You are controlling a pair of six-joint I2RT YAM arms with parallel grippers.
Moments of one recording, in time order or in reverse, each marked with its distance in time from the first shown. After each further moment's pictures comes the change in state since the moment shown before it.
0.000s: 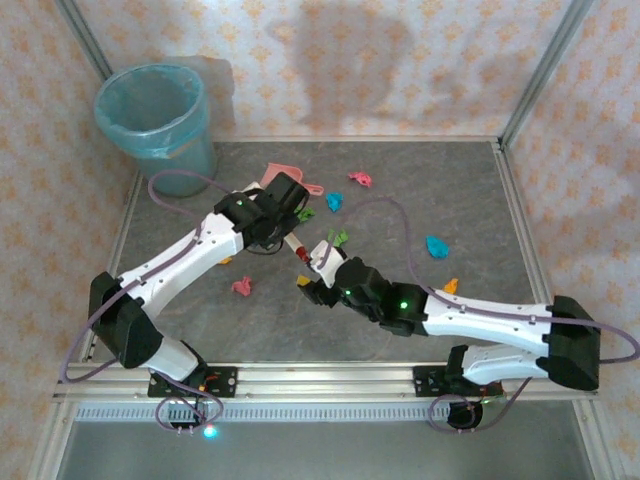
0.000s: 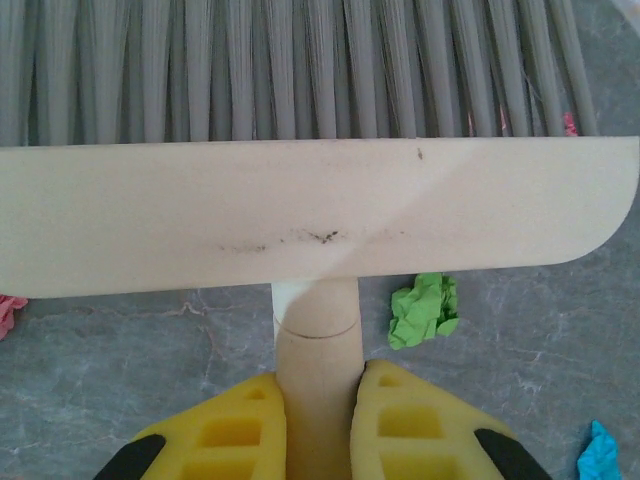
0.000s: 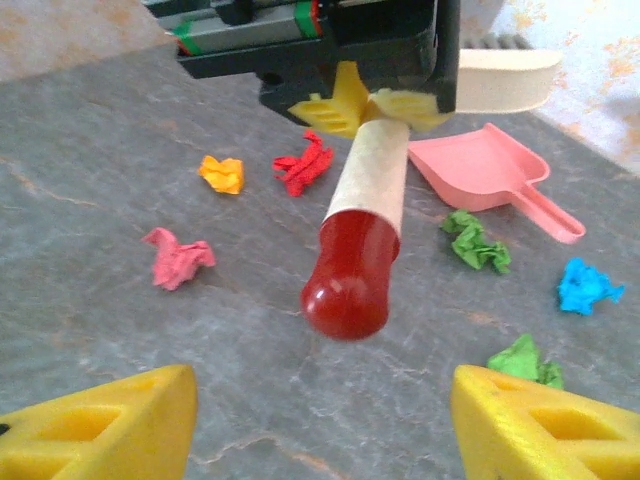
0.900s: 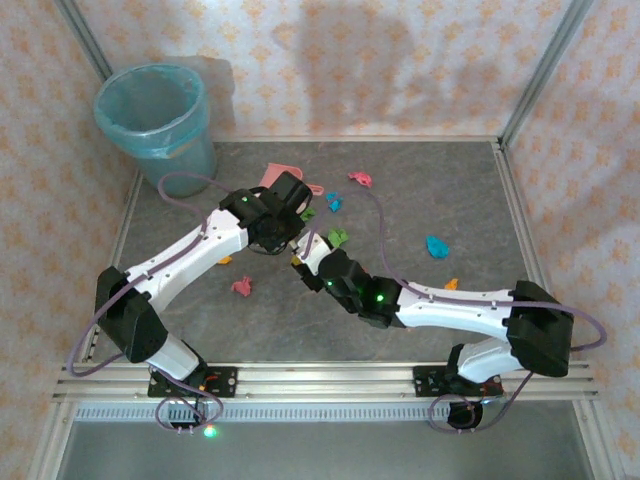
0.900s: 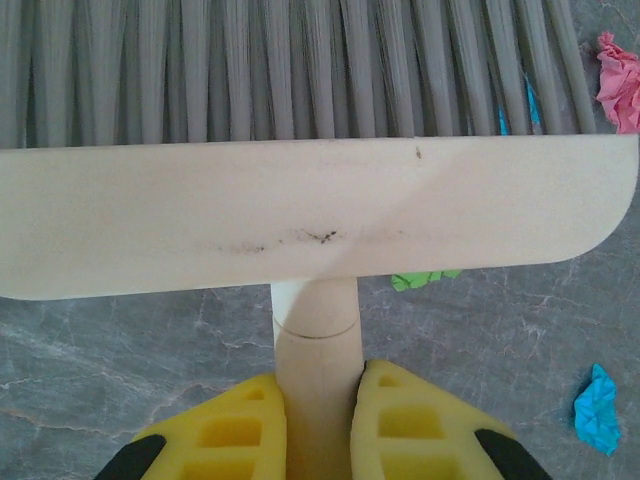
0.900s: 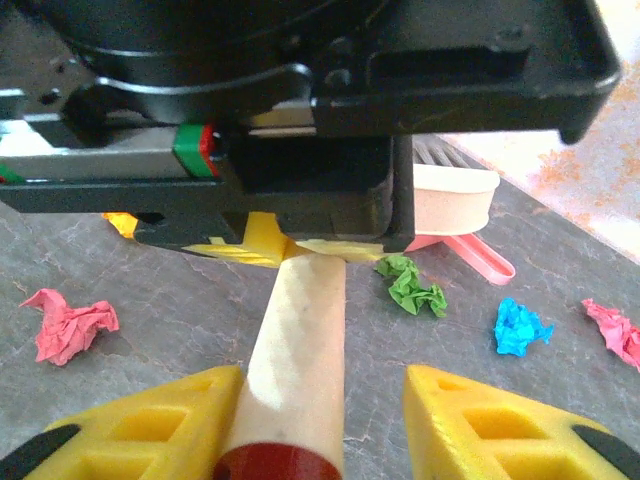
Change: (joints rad) left arm 0.001 0.031 0.018 -0.028 0.128 -0.020; right arm -0.033 0.160 0.030 0.201 0.114 -0.077
